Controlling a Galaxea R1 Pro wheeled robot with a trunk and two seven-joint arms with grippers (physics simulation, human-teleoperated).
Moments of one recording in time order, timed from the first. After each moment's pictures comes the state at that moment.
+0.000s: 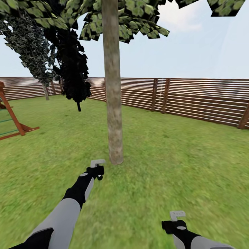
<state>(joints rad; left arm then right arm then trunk) -0.79 -0.17 0.28 -0.55 -0.21 0.15 -0.06 -0.65 -0.01 0.03 0.05 0.04 -0.12 -0.14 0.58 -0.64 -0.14</state>
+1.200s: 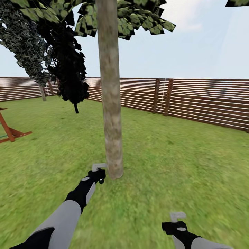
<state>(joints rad) -0.79 -0.17 0.28 -0.45 -0.21 0.08 -0.05 -0.65 -0.01 0.03 0.05 0.04 -0.12 -0.14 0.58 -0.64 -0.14</state>
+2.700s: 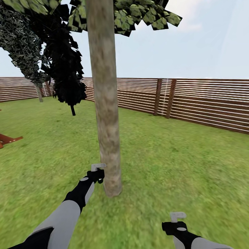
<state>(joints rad) -0.79 -0.17 0.29 -0.45 -0.22 0.07 -0.05 -0.65 -0.01 0.03 0.05 0.04 -0.12 -0.14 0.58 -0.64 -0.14</state>
